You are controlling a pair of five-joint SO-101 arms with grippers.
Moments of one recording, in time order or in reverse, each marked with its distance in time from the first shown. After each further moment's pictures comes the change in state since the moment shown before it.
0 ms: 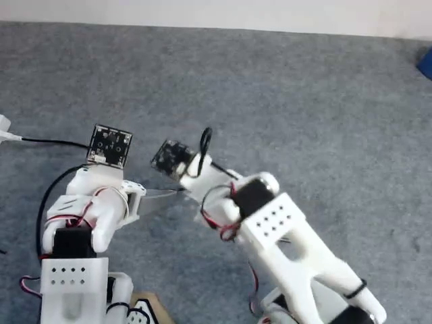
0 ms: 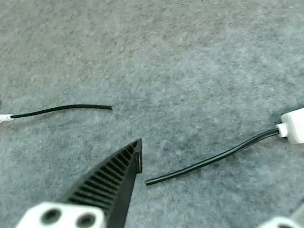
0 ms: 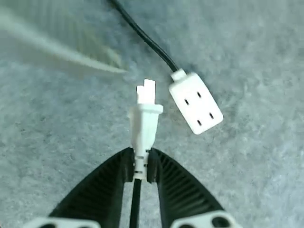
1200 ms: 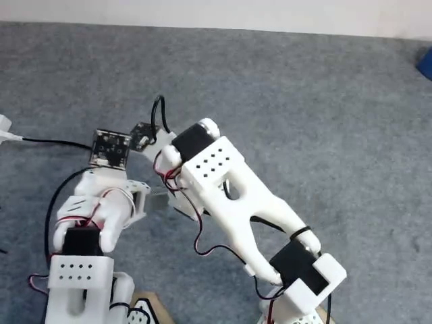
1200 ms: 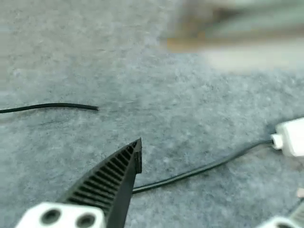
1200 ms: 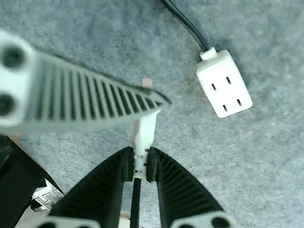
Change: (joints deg) left arm 2.7 -0.2 7.6 -9.0 5.0; right arm -5.5 33.4 -40.2 27.5 -5.3
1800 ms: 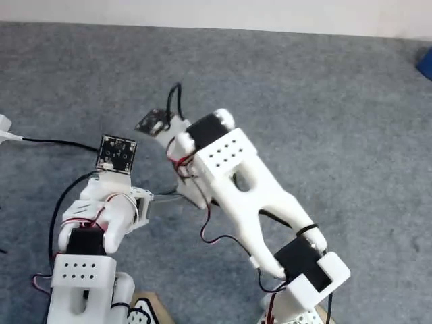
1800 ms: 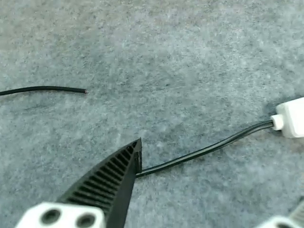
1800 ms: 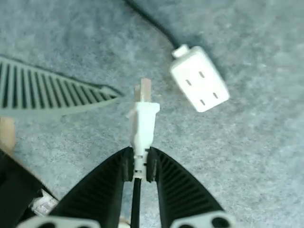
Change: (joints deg) left arm 1.1 0.0 3.8 0.0 0.2; right arm 5.9 0.0 -3.3 0.0 -0.4
